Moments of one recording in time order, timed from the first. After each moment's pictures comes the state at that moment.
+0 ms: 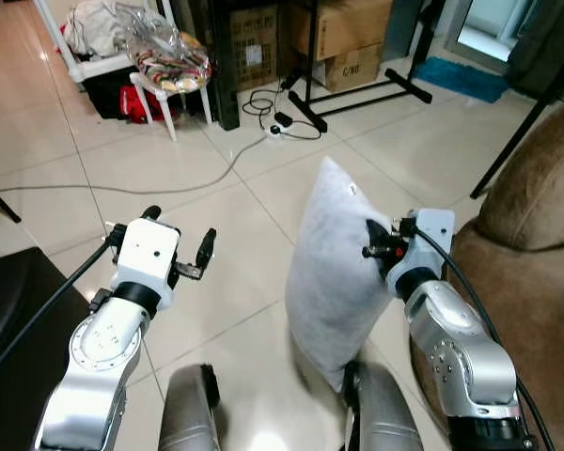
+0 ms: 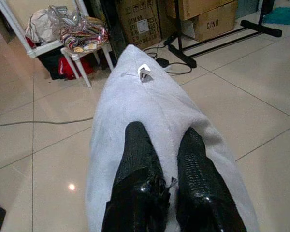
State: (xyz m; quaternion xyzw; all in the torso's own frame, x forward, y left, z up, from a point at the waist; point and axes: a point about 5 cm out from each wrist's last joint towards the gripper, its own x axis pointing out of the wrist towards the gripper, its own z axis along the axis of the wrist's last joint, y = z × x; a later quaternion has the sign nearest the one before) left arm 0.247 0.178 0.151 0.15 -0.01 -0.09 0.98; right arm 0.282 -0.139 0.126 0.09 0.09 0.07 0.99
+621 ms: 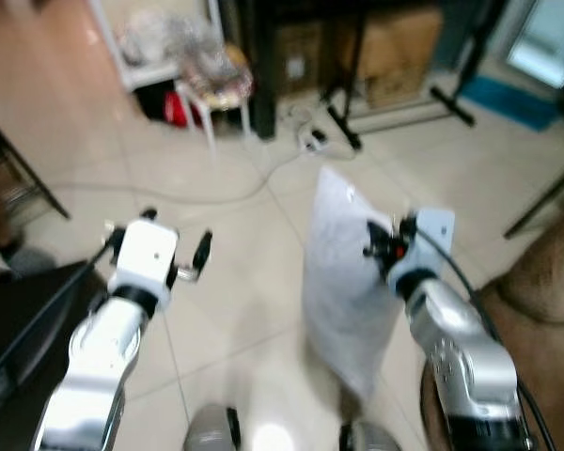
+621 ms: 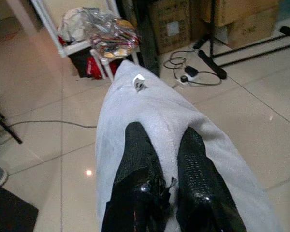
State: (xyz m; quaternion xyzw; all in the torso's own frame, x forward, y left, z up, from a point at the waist) left arm 0.248 0.182 0.147 0.17 0.00 -0.08 0.98; right arm 0.283 -0.139 0.127 0.09 0.09 0.07 0.99
